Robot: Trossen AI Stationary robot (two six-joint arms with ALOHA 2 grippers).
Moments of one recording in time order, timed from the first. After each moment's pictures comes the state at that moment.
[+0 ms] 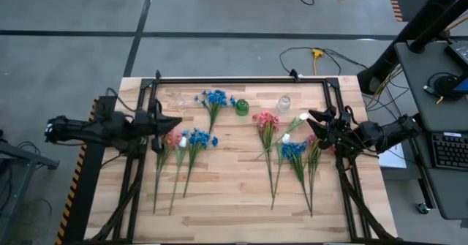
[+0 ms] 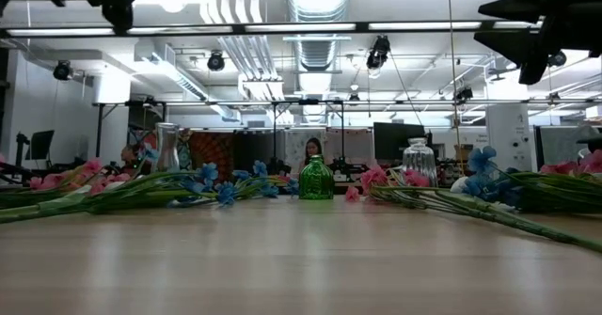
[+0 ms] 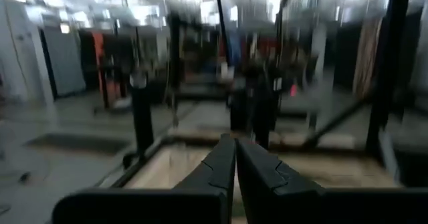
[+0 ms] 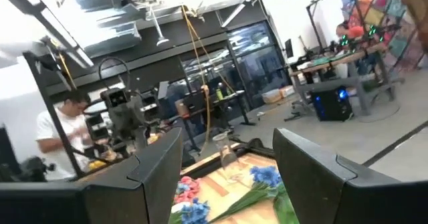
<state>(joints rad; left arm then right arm) -0.12 0.40 0.40 0.10 -0.31 0.05 0.28 0.04 0.01 0.40 0.68 0.15</state>
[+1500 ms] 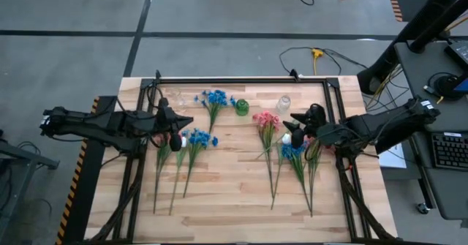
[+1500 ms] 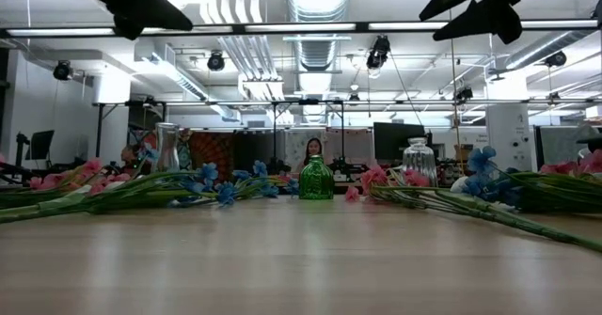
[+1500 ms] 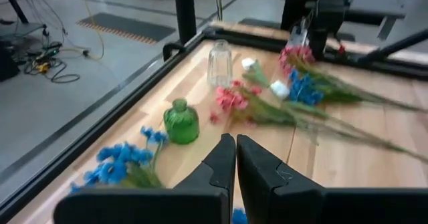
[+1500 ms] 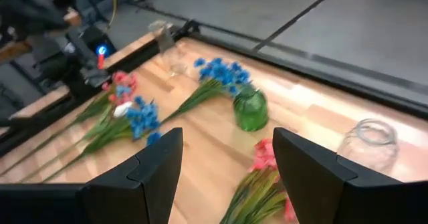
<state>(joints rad) -0.12 0.74 0.69 -0.34 -0.49 -0.22 0.28 0.91 0.78 -0.45 0.78 0.74</state>
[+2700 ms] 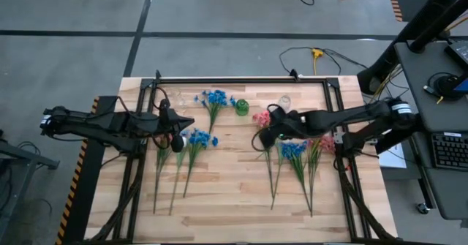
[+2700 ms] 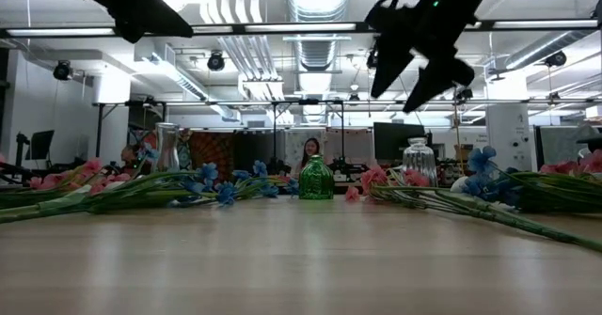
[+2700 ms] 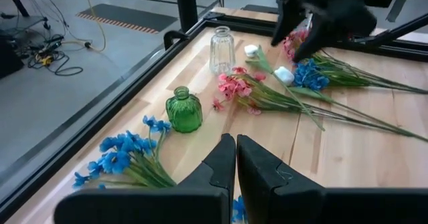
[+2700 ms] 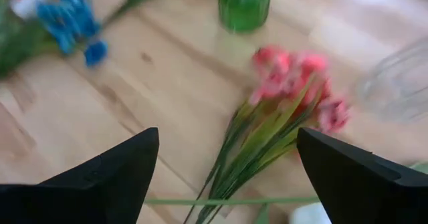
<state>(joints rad) -0.12 0.75 0.69 -0.39 -0.49 -0.22 0.03 1.45 1.04 -0.64 0.37 0.86</state>
